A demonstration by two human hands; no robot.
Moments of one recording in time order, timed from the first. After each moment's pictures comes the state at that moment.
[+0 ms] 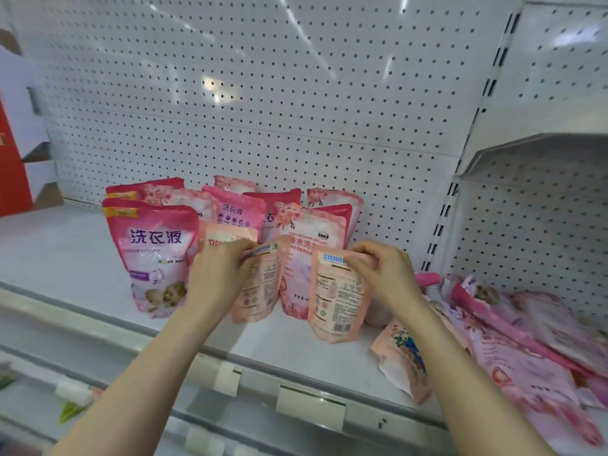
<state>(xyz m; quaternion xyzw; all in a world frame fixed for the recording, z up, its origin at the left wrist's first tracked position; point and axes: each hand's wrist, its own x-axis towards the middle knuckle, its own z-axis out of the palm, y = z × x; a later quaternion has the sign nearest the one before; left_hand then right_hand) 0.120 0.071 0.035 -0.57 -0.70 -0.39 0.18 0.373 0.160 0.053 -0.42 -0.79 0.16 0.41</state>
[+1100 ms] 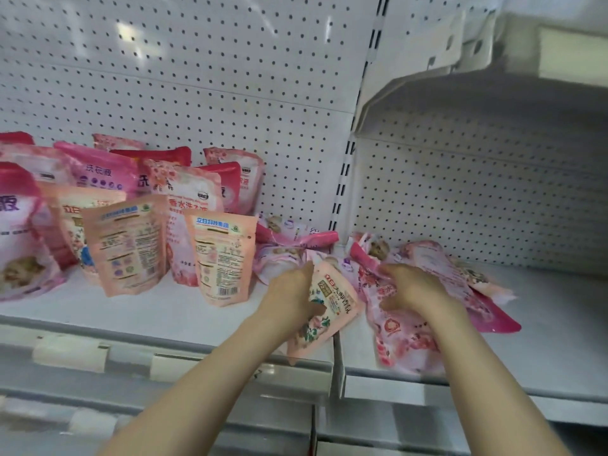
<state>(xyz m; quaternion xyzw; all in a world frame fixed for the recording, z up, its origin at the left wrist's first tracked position) 0.381 0.115 -0.003 -0.72 -0.65 -0.22 -0.13 0.597 0.174 0.022 -0.68 -0.73 0.04 -0.01</state>
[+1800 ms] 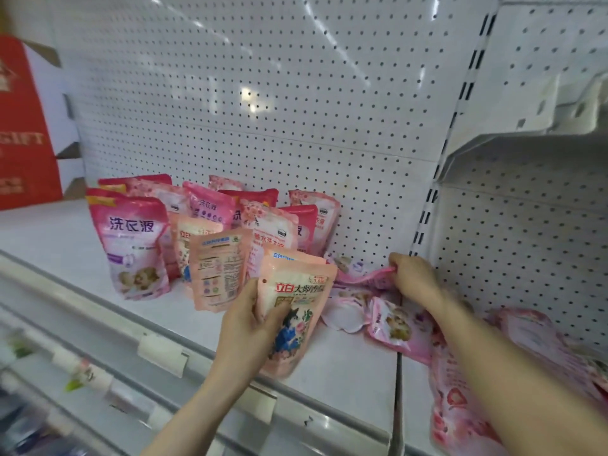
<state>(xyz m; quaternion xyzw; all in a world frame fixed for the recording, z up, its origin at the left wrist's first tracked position) 0.293 0.038 0.000 -0.45 -0.62 -0.64 -0.12 0.487 0.295 0.035 -0.54 -0.83 -0.05 0.15</state>
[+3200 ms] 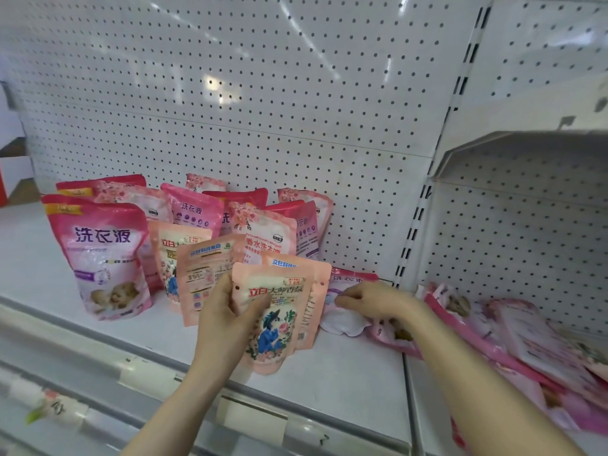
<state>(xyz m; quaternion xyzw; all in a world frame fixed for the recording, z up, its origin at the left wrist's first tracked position) 0.237 0.061 -0.005 -0.44 -0.55 -0.69 -0.18 0.436 0.229 0.041 -0.48 -0.87 0.14 -0.04</state>
